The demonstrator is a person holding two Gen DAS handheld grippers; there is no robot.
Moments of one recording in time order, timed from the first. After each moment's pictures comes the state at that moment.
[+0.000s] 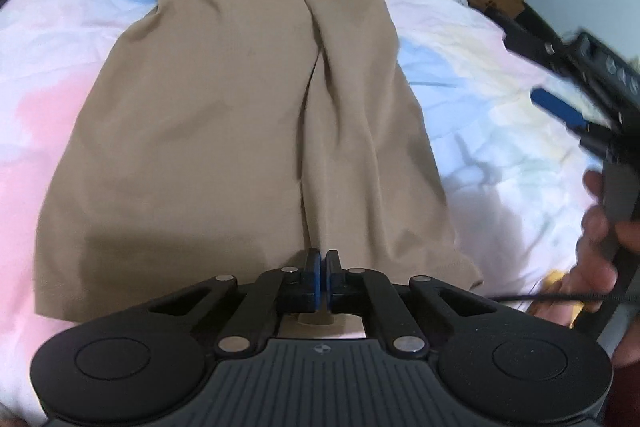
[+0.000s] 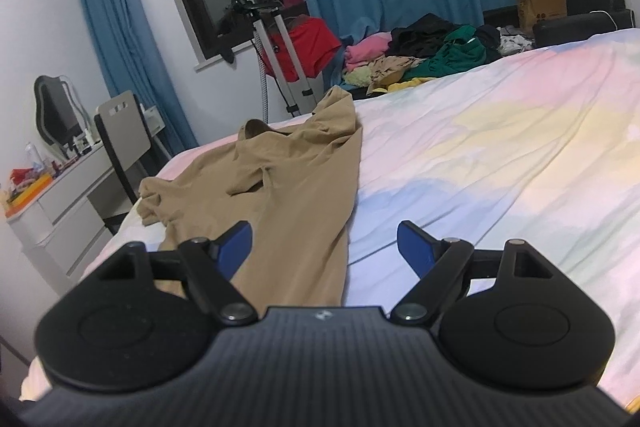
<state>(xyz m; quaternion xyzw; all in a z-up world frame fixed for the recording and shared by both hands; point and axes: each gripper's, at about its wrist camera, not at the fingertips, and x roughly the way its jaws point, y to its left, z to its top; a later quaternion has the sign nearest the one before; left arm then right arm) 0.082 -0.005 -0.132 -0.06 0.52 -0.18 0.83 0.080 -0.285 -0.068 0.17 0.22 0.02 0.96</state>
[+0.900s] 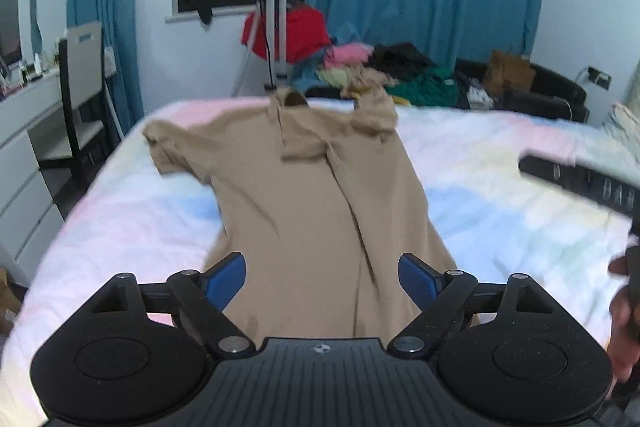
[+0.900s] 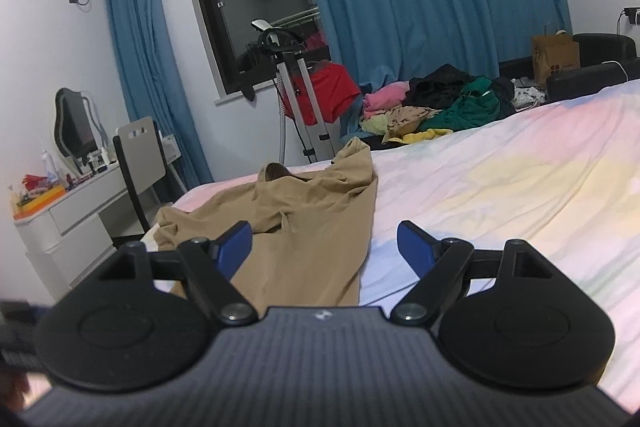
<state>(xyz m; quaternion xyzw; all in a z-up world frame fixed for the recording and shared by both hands) 0.089 -0.011 -0.022 0.03 0.30 -0.11 0.95 0.059 -0.279 -0.044 0.15 0.15 0.03 0.98</state>
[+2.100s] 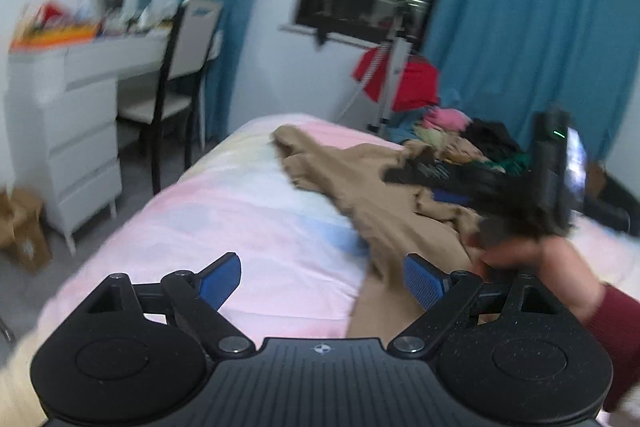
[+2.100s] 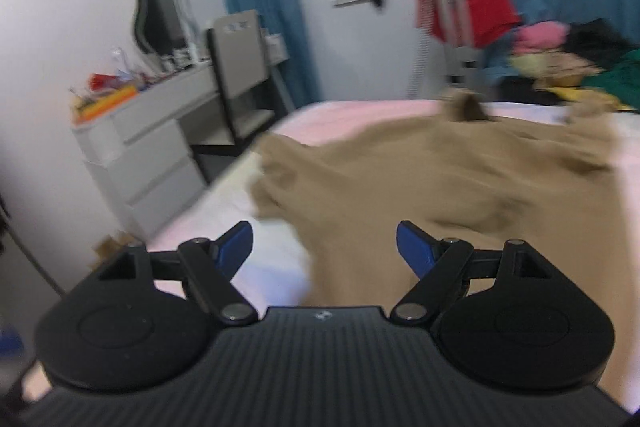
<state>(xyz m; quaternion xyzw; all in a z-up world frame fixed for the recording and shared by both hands) 0.109 0.155 -0.050 -0.14 0.26 0.02 0.95 0.301 -0.062 -0.071 0.08 0.26 0.22 0.94</state>
